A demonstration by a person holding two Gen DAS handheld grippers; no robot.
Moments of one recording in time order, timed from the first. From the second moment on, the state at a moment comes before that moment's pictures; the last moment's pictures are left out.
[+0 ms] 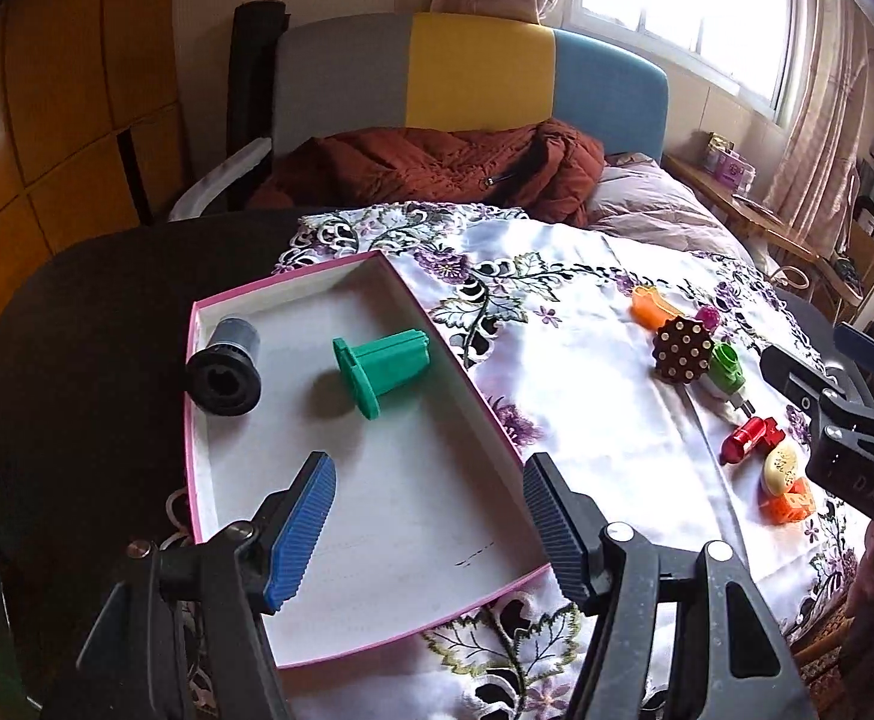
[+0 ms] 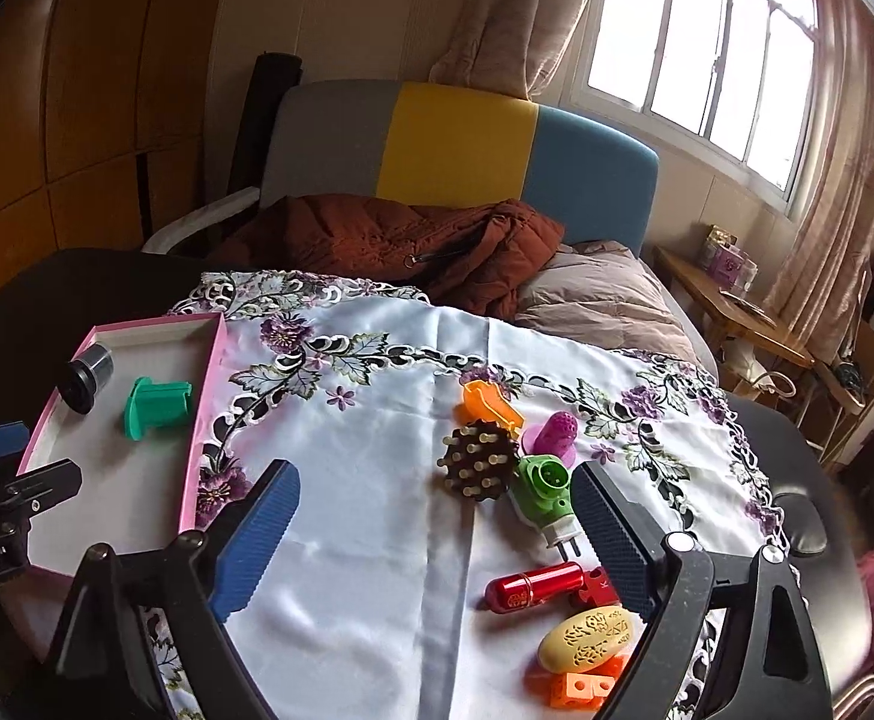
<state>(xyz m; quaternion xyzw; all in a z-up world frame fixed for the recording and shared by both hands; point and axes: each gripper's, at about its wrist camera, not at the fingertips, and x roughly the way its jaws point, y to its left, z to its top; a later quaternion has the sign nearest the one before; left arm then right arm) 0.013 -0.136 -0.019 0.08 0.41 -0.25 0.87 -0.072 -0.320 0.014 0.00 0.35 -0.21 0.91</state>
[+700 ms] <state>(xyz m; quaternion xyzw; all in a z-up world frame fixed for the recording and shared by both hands) -0.027 -0.288 -0.048 0.18 0.41 -0.45 0.77 -0.168 -0.537 -0.005 0.25 0.26 -0.45 0.82</state>
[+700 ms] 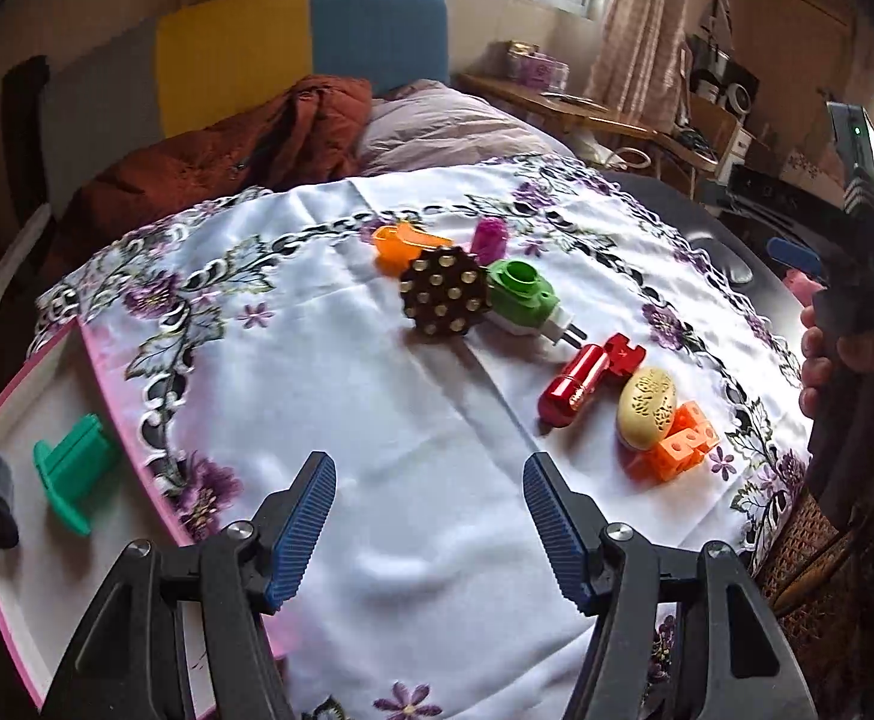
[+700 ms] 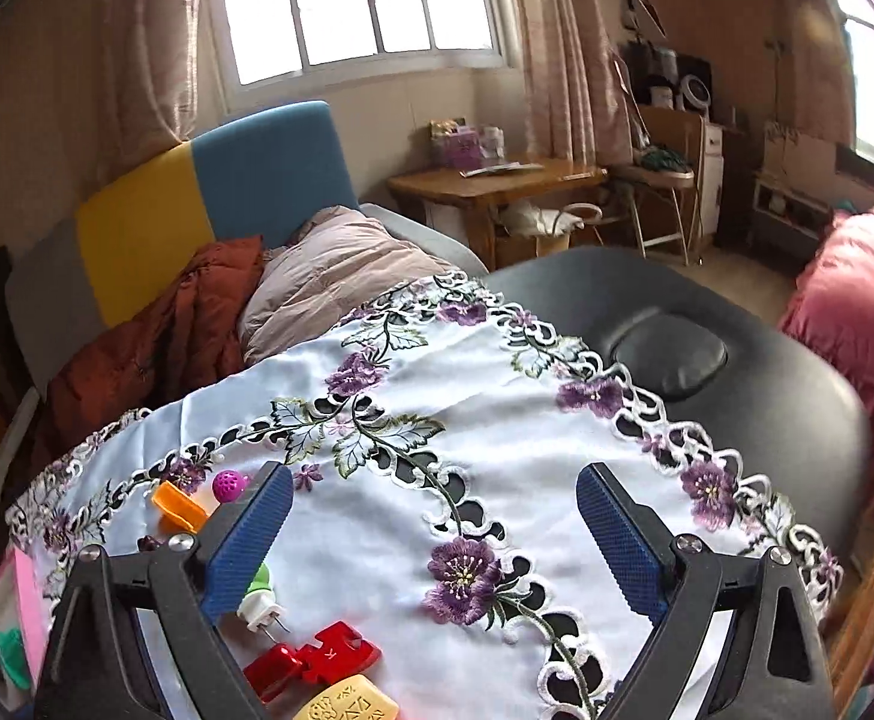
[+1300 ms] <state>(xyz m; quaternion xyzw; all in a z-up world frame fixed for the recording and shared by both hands) -0.042 -0.416 -0.092 0.28 0.41 -0.53 0.69 -0.166 -0.550 -0.024 0.30 0.28 -0.44 0.80</state>
